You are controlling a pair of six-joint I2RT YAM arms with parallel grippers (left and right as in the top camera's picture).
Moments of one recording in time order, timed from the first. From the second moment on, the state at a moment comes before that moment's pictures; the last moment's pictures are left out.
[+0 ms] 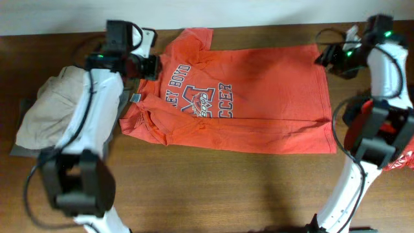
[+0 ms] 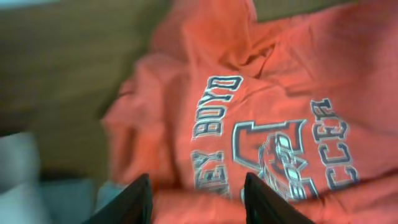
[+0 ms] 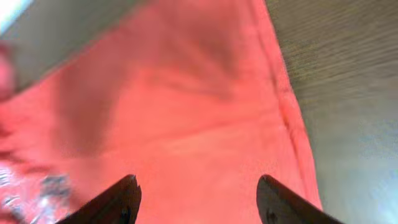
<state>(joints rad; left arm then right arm) -0.10 1.89 1.73 -0.78 0.19 0.10 -0.35 2.33 2.21 -1.14 -0.45 0.07</state>
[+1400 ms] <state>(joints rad) -0.15 1.48 1.00 -0.67 0.11 -0.05 -0.17 1.54 1.10 -1.02 -0.13 0.37</state>
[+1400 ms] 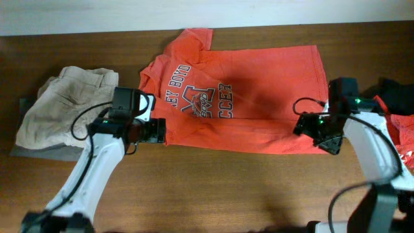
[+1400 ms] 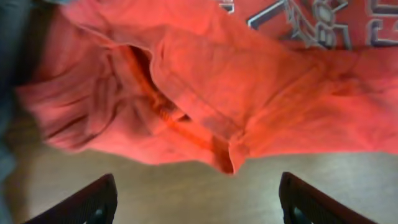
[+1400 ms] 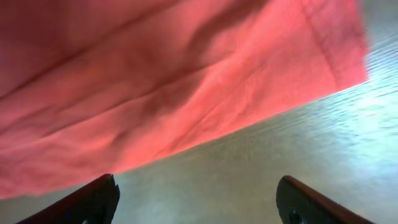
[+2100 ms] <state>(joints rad) -0.15 1.73 0.99 -0.52 0.12 -0.04 -0.21 1.81 1.04 -0.79 -0.17 0.40</state>
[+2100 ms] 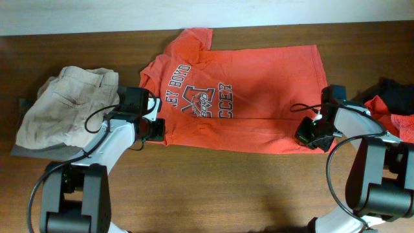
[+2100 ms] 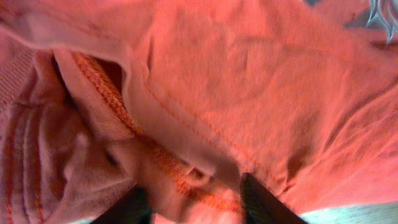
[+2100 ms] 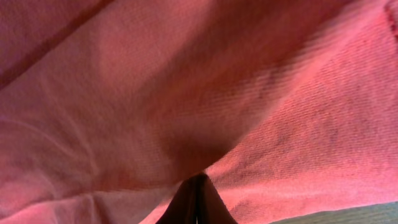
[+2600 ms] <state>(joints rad) -0.15 1.73 0.98 -0.77 0.13 -0.14 -0.21 1.83 1.04 -1.02 -0.02 0.49</state>
